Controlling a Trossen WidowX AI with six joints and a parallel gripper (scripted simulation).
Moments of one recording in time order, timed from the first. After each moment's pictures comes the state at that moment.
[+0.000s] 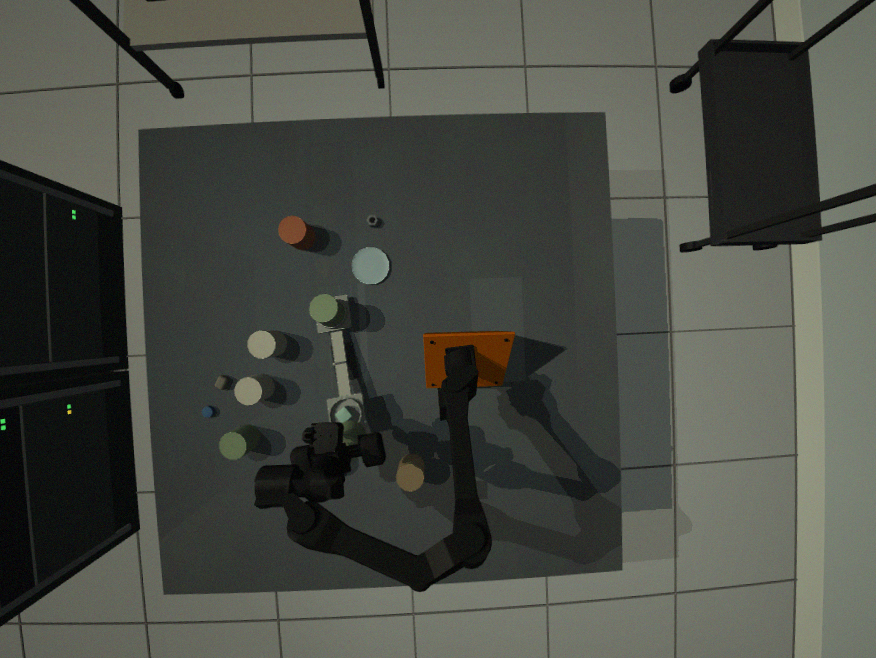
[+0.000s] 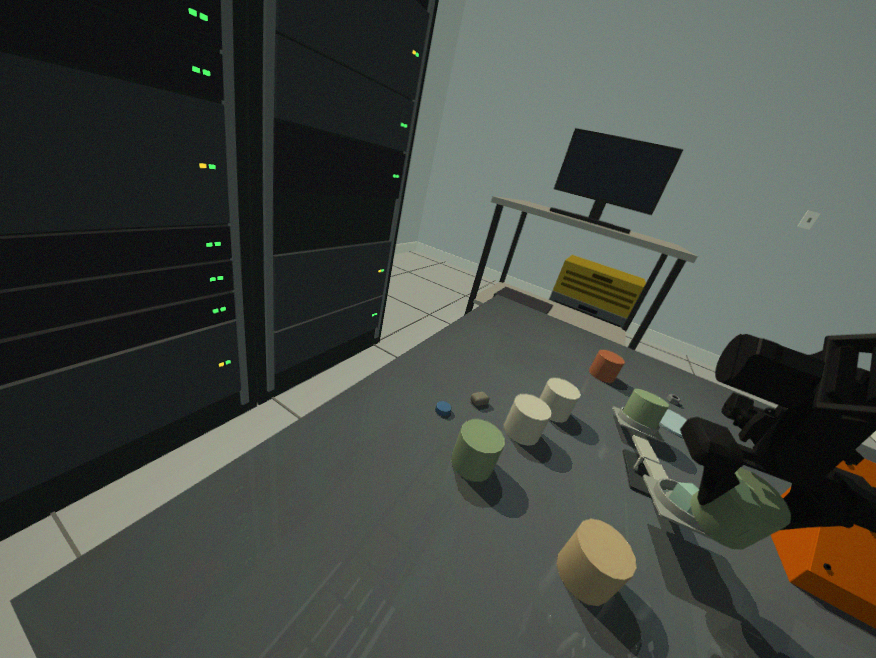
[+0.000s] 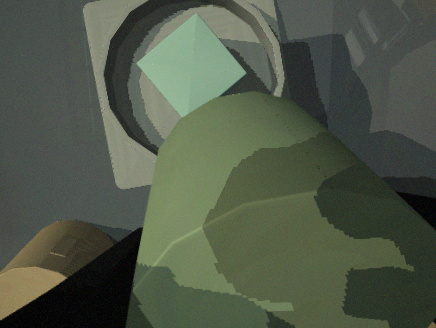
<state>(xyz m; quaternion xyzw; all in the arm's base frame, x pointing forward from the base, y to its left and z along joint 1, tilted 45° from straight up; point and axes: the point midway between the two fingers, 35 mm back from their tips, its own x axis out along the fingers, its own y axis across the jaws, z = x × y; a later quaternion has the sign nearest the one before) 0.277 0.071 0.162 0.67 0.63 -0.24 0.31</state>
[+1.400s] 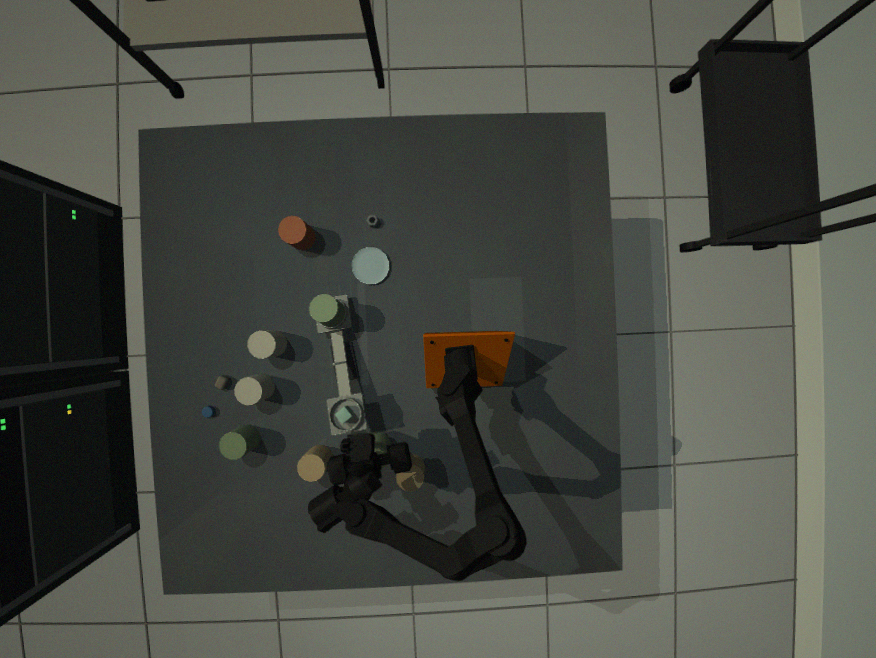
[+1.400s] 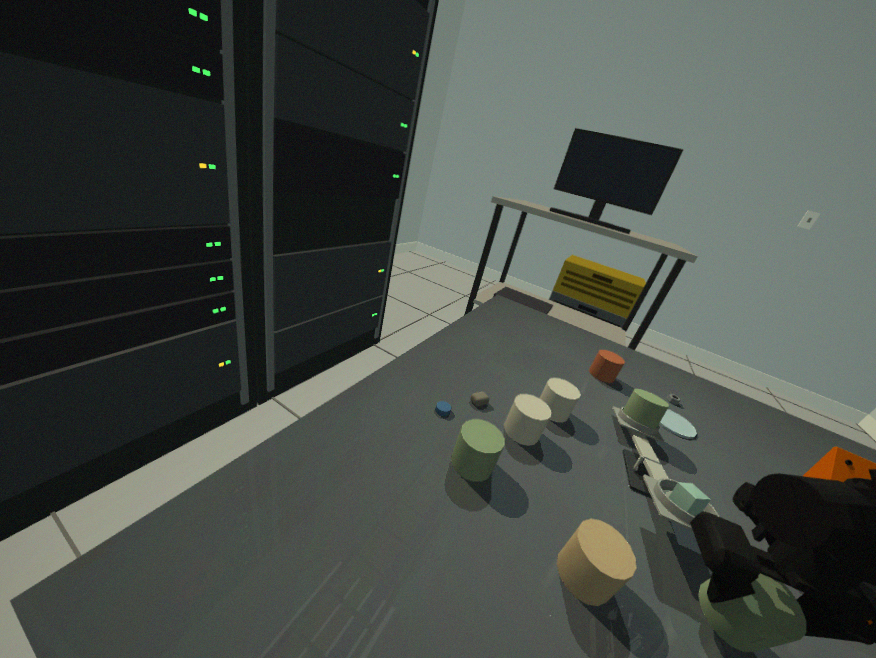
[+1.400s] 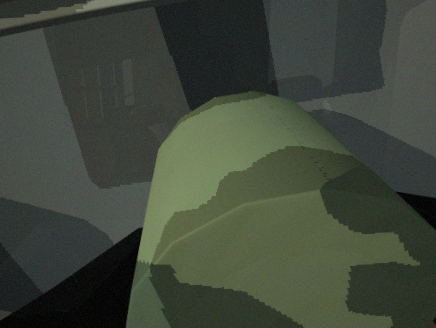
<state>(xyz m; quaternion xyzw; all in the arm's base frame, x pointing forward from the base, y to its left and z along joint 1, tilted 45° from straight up) 0.244 0.171 0.147 0.68 0.63 -0.23 0.31</state>
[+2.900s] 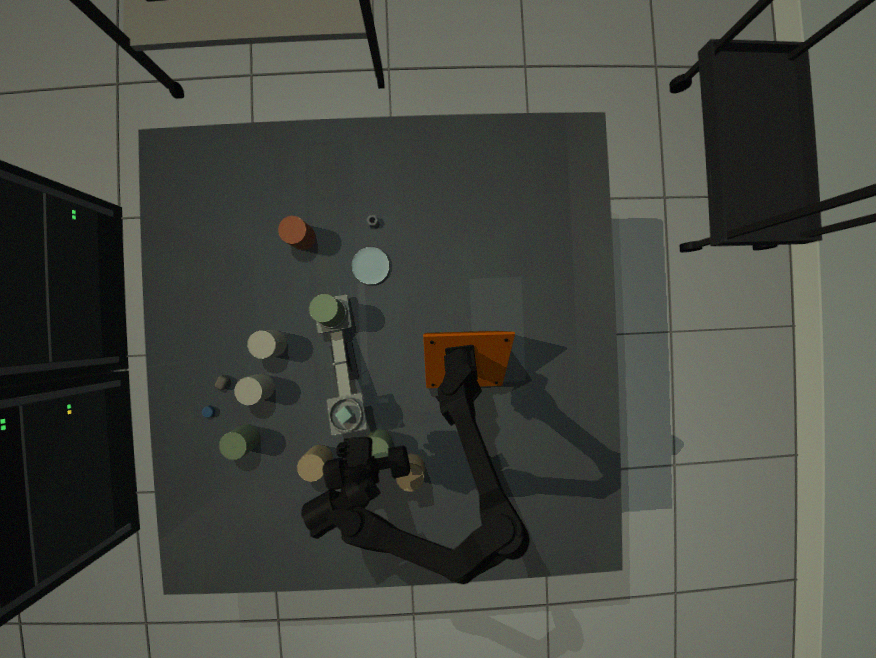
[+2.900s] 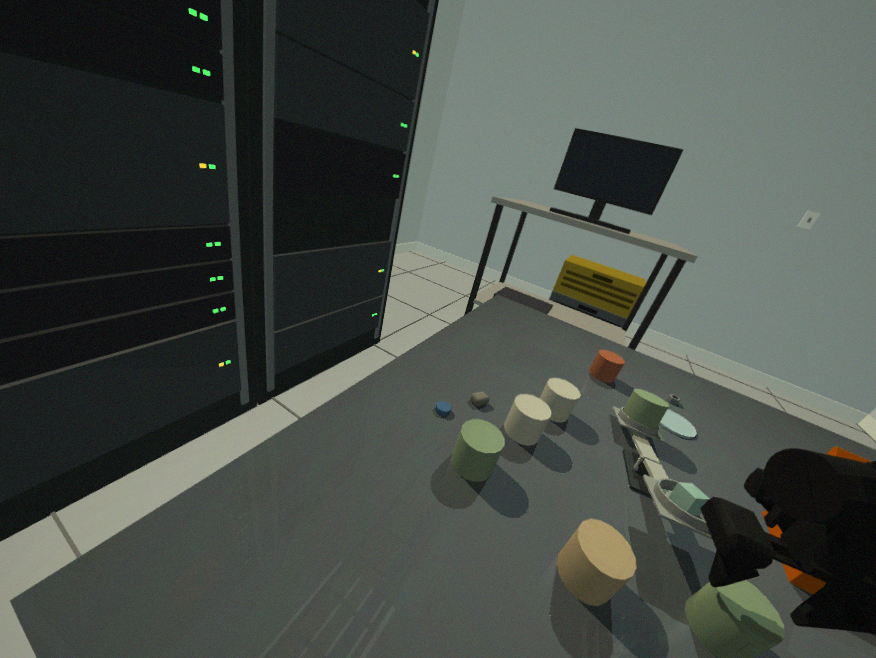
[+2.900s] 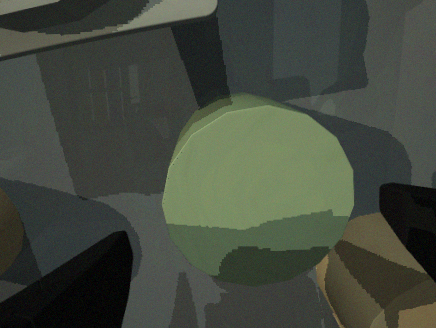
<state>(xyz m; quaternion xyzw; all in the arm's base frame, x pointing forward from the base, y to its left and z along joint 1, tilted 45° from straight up) 0.244 0.154 0.161 0.68 0.62 -0.23 0.31</state>
